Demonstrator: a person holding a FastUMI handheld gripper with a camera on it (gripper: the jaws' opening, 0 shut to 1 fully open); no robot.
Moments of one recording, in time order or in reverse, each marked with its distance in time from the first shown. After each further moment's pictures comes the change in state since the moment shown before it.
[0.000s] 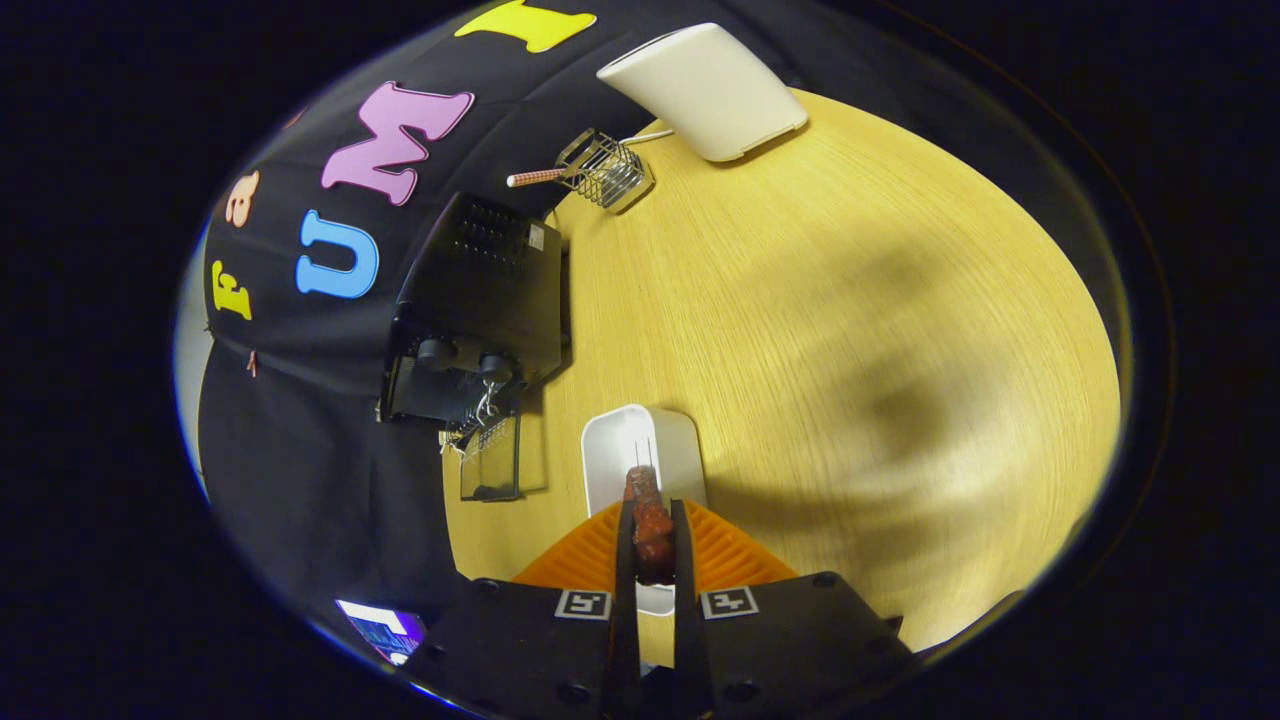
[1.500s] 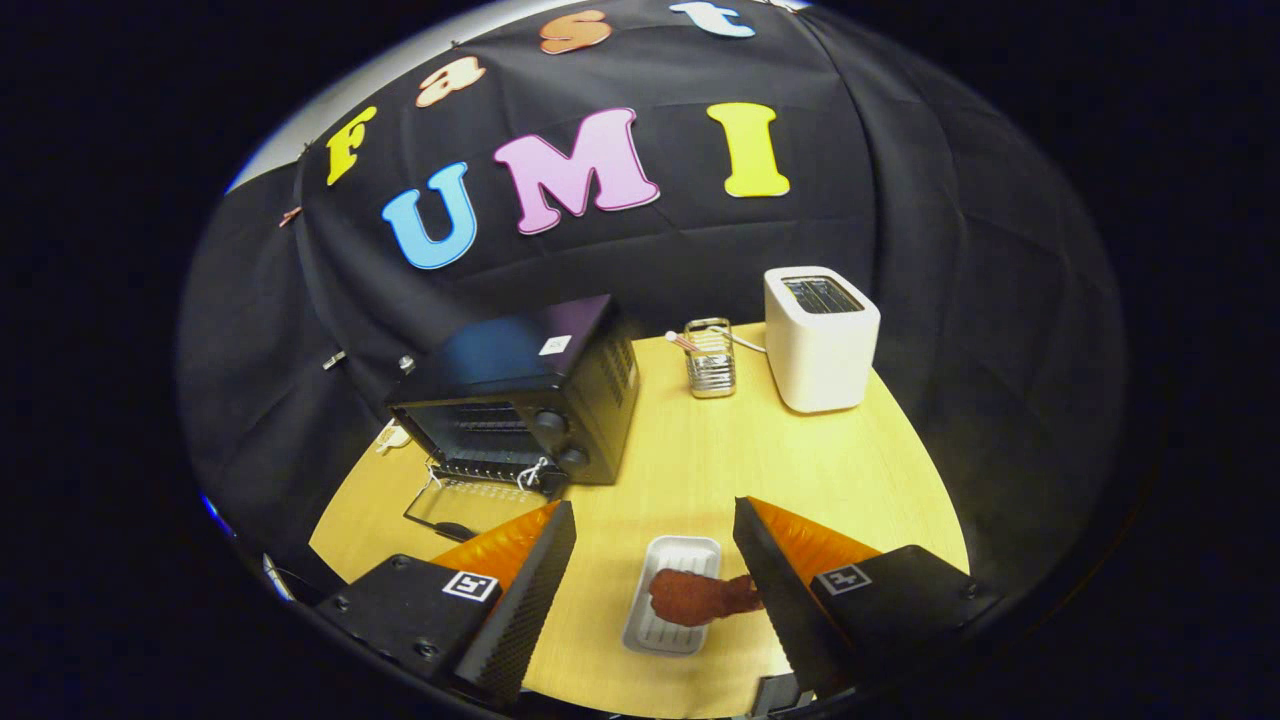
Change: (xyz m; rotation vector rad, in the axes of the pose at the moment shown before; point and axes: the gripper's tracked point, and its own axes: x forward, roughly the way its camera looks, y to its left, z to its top) arm -0.091 0.102 0.052 -0.523 -0.459 -0.185
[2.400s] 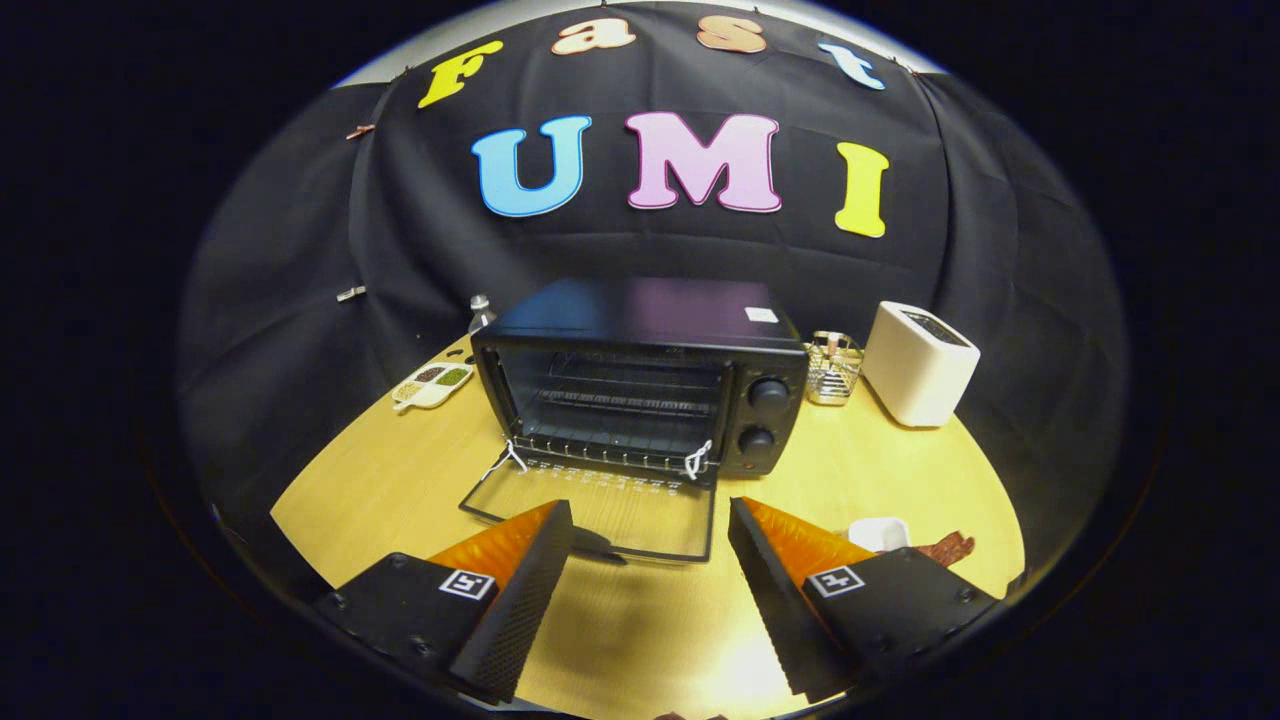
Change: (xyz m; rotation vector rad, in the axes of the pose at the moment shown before) arm 0.037 0.216 -0.054 -0.226 -0.089 -0.052
